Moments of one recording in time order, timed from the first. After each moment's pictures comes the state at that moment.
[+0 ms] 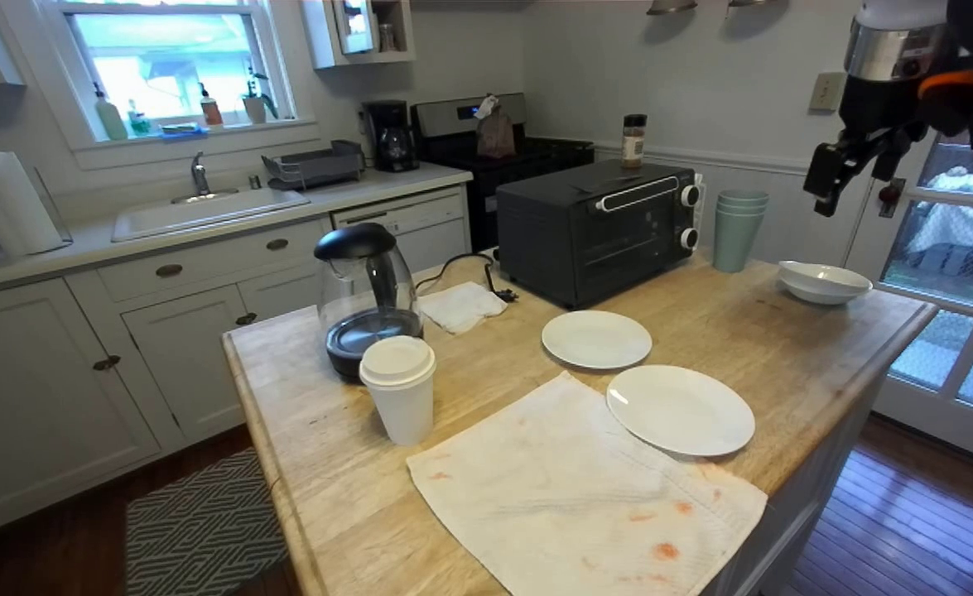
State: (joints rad) arm -0.37 -0.23 -0.02 -2.48 -0.58 2.43 0.34
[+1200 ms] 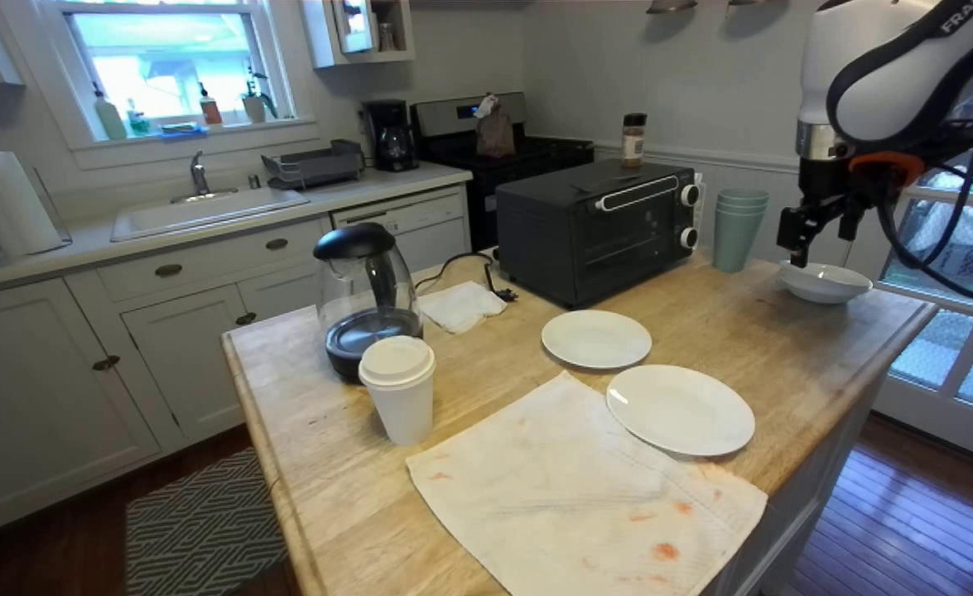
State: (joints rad) arm -0.32 0.21 -0.19 -2.21 -0.43 2.47 0.17
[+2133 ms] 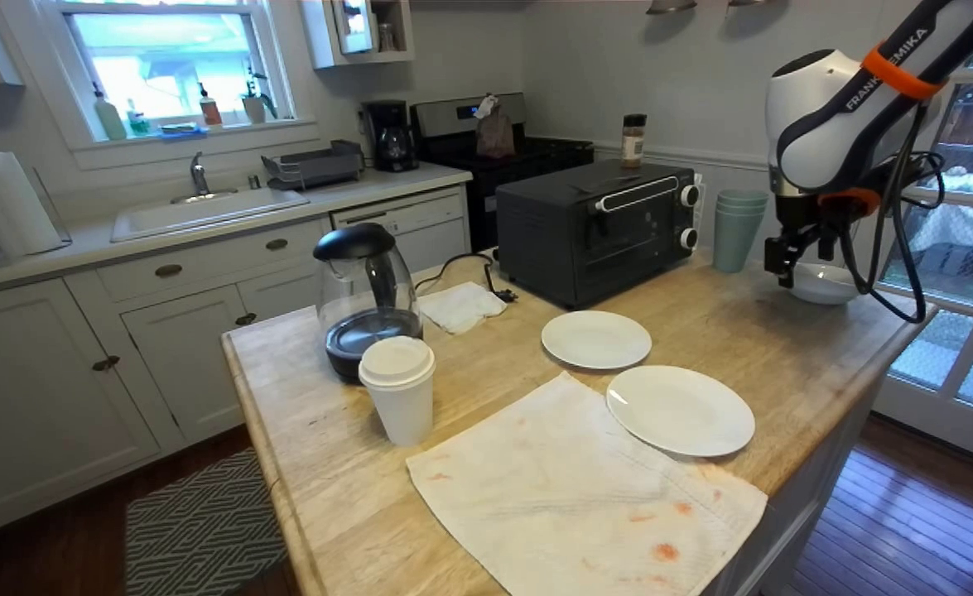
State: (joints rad) arm -0.29 0.48 -0.28 -1.98 -0.38 2.46 0.05
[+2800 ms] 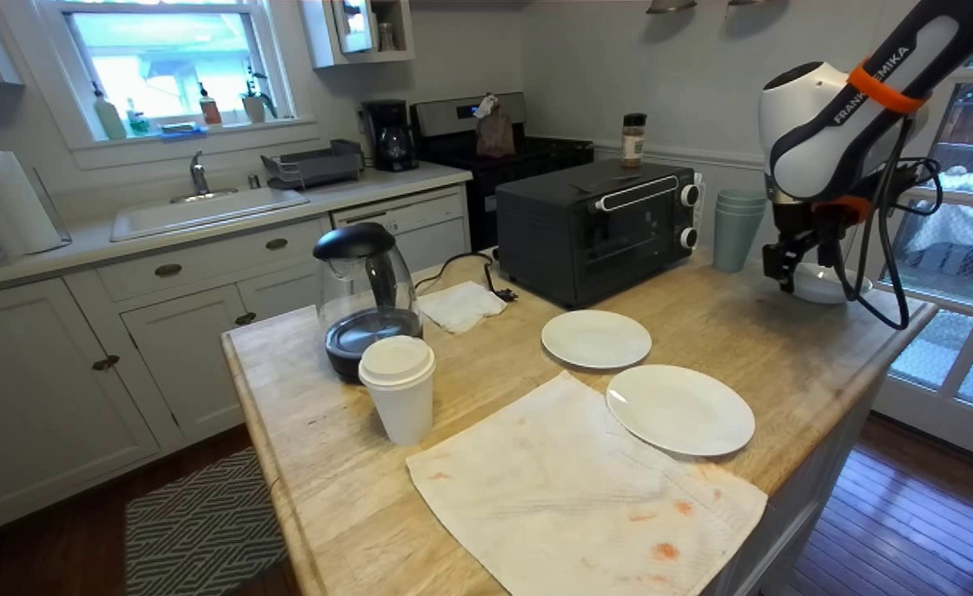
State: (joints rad) arm -0.27 0.53 -0.31 -1.95 -0.38 2.45 0.09
